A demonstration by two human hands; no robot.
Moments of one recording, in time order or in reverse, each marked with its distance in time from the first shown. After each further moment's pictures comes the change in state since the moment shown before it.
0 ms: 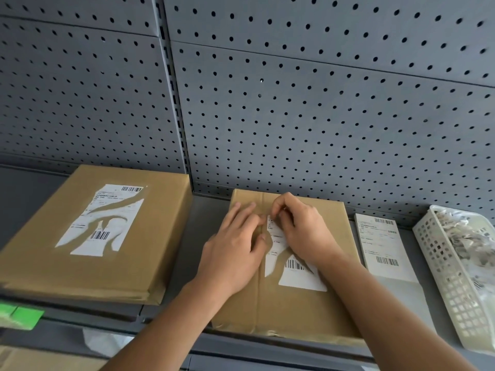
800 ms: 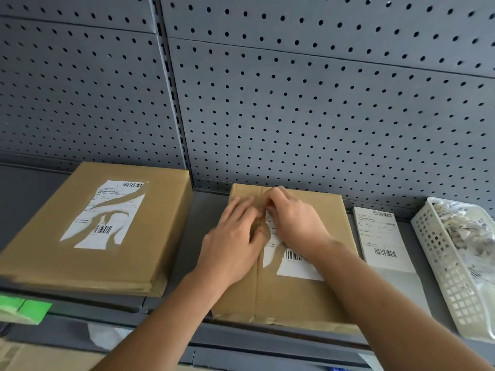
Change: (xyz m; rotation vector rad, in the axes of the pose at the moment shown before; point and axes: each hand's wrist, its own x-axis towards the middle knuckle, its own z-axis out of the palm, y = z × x) left_hand 0.000 0.001 0.001 0.023 0.018 0.000; right_hand 0.006 -0.001 0.012 -0.284 -0.055 -0.122
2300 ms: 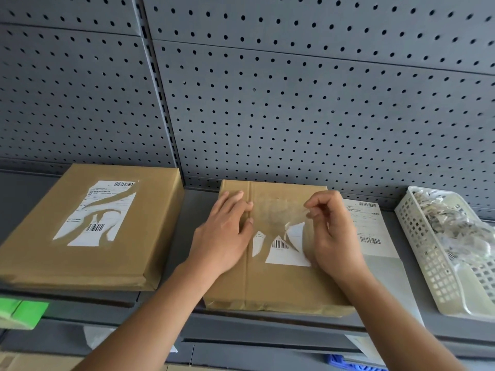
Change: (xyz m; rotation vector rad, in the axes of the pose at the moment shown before) left_hand 0.001 -0.002 0.001 0.006 -0.036 -0.011; right_hand -0.076 0.006 -0.040 0.510 0.455 0.135
